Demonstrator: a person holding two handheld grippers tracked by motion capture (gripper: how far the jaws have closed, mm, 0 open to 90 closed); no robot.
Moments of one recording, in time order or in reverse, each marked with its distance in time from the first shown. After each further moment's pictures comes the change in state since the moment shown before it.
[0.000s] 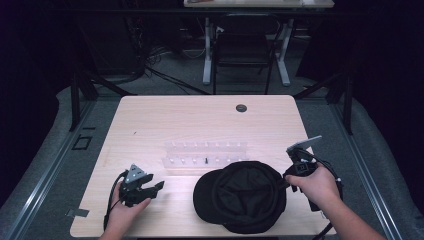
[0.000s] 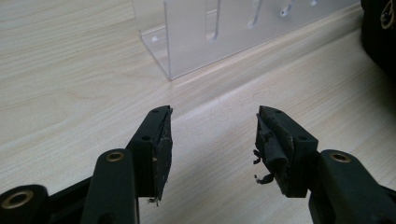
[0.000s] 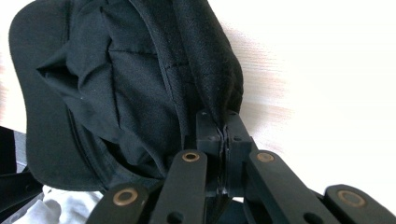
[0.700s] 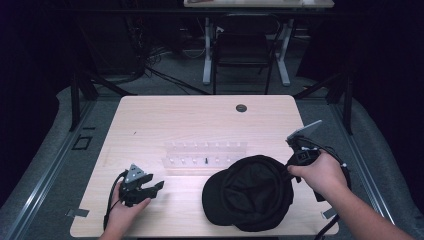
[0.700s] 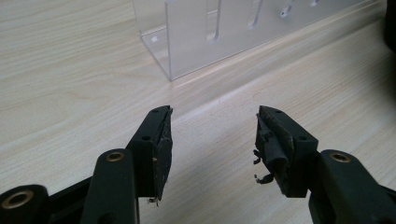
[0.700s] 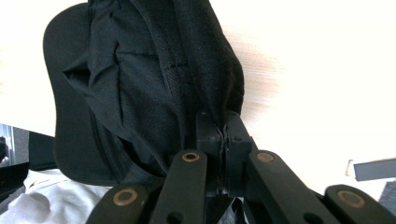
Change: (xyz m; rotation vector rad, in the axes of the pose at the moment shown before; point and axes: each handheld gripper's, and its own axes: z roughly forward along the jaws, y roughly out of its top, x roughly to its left) left arm 0.001 0.001 -0.001 0.010 -0.006 0.000; right arm 0.026 0.010 -0.042 0.025 -0.118 -0.061
